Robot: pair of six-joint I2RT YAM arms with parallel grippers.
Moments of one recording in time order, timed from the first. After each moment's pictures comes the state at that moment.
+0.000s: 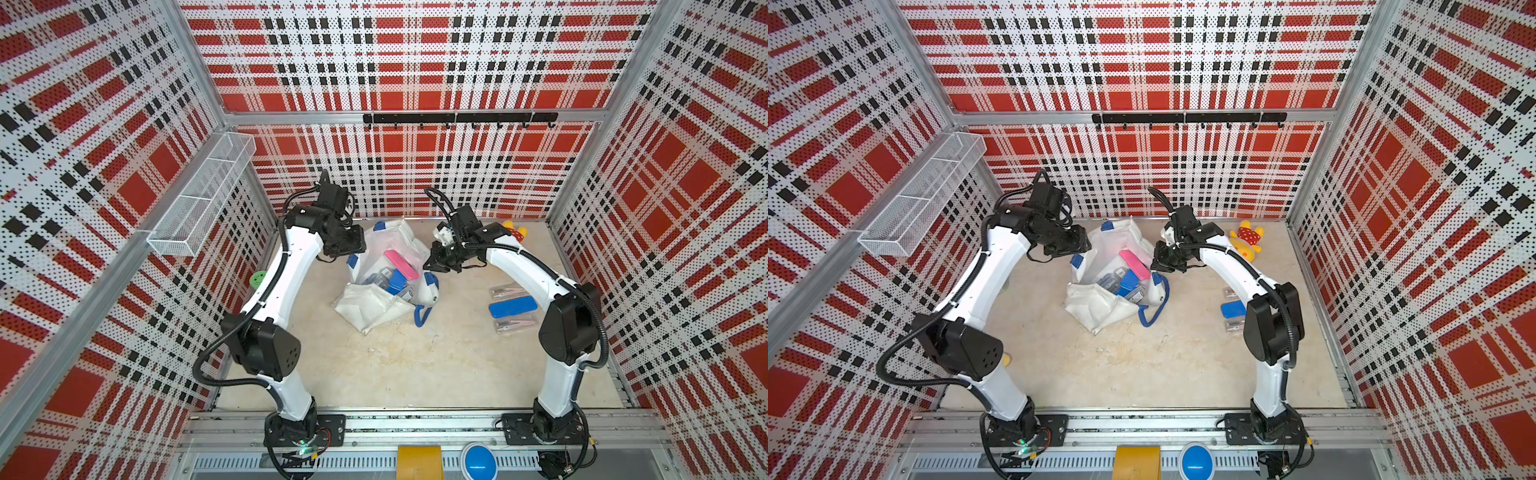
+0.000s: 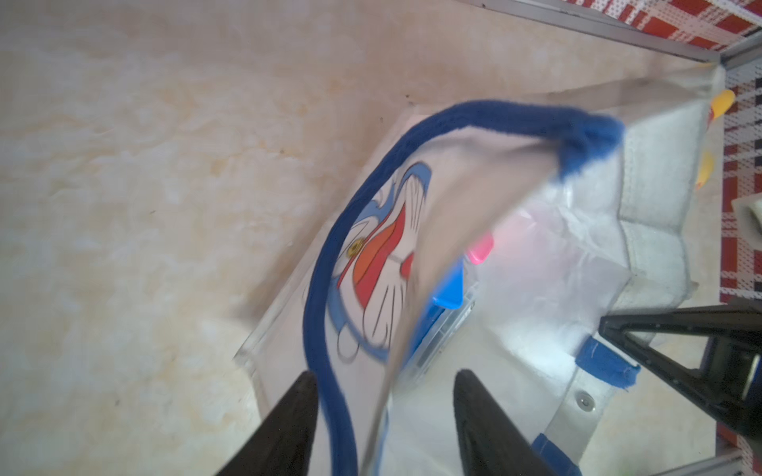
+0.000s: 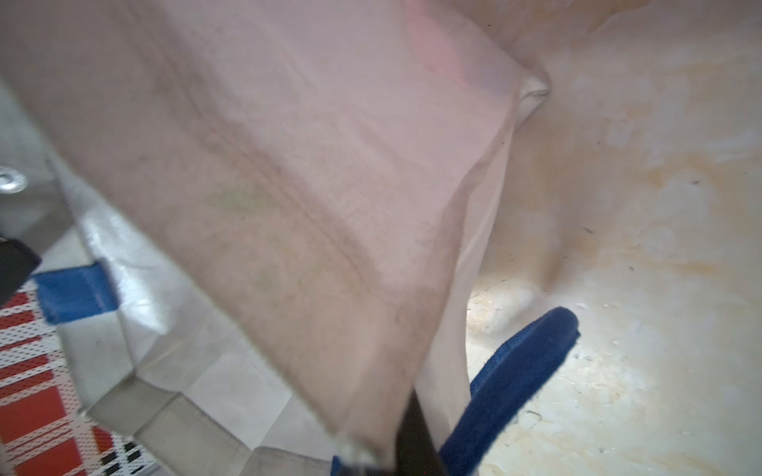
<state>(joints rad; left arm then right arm) -0.27 1.69 1.91 -1.25 0.08 -0.34 0.49 1.89 1.74 -0.85 -0.51 0.61</state>
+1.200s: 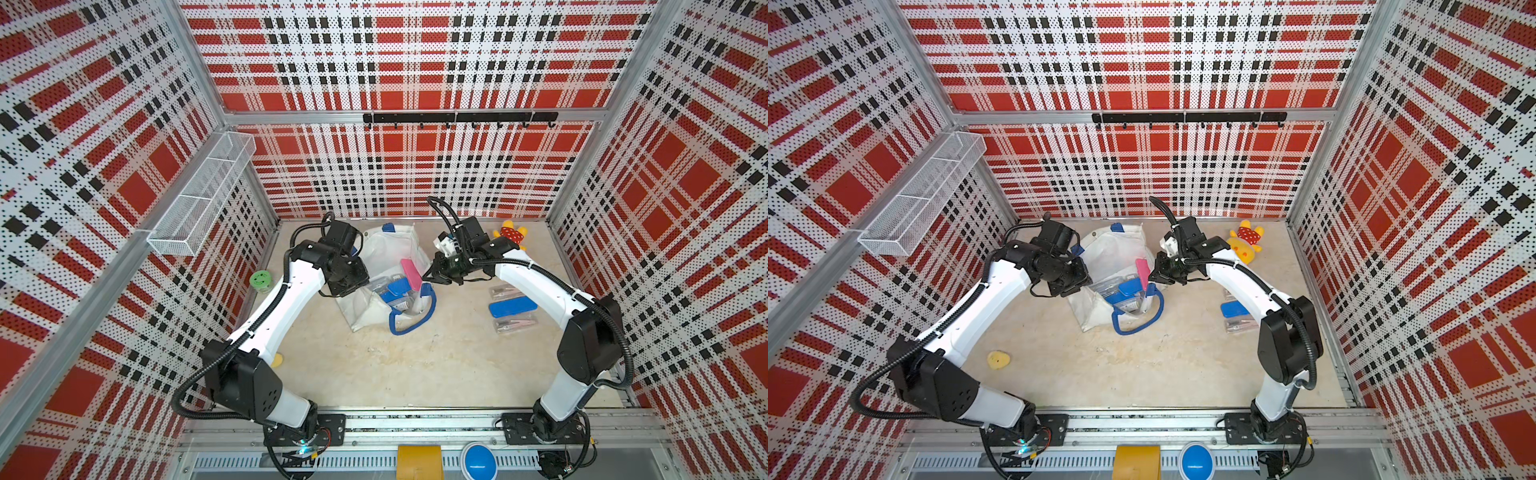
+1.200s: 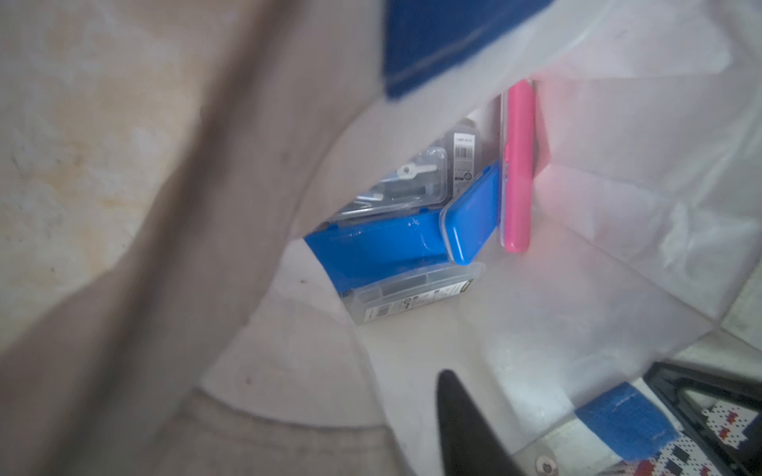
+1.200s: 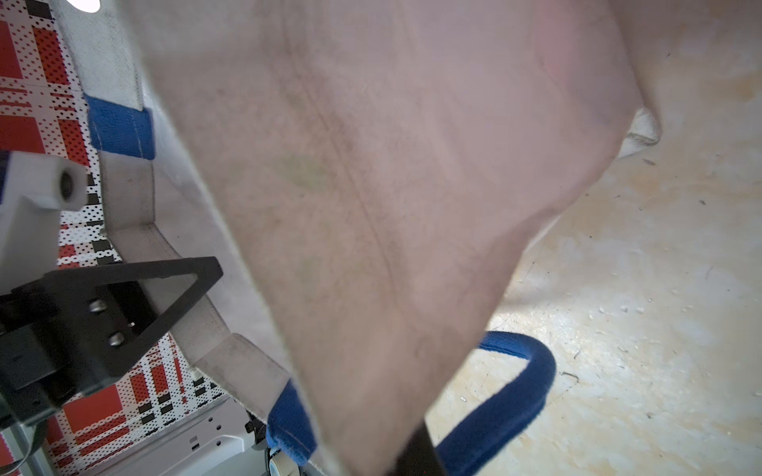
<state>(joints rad) -0.35 1.49 1.43 -1.10 0.11 -0.76 0.51 1.74 1.52 -0.75 -0.56 0.64</state>
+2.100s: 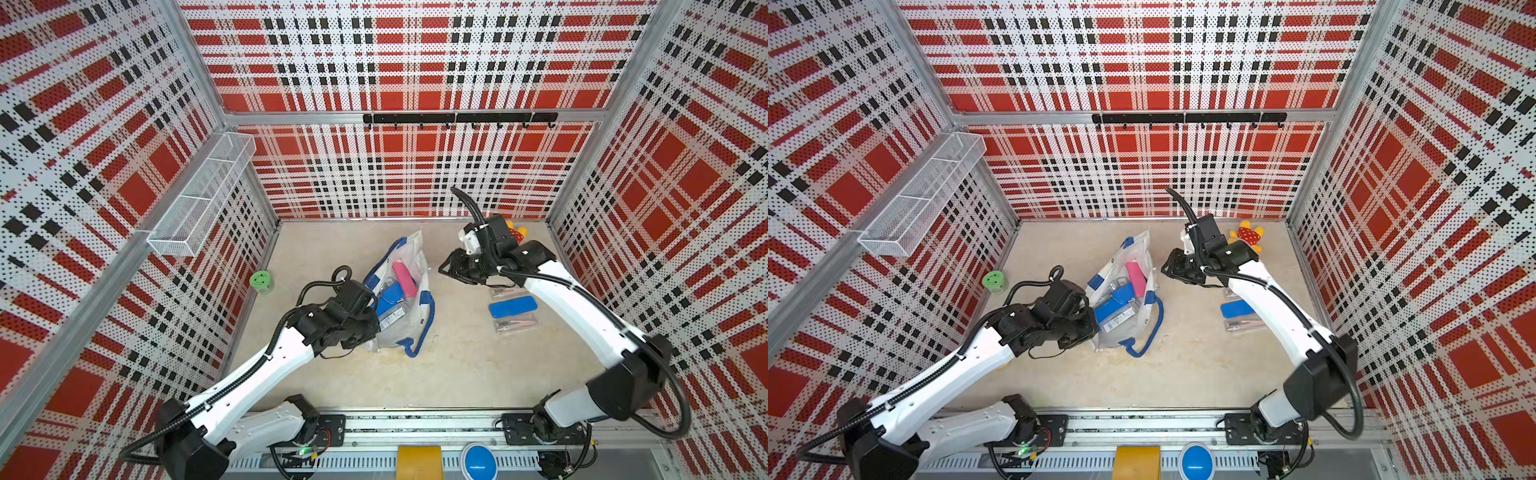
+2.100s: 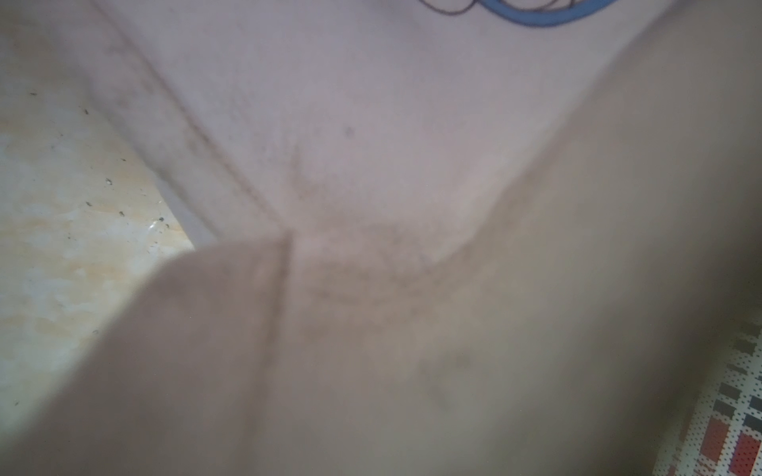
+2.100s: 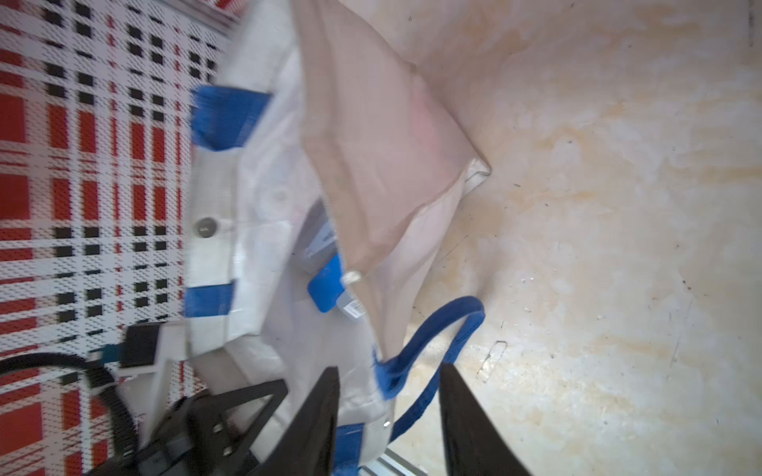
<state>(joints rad) -0.70 1.07 0.94 -0.88 0.03 -1.06 0.55 1.46 1.53 -0.88 -0.26 0.69</state>
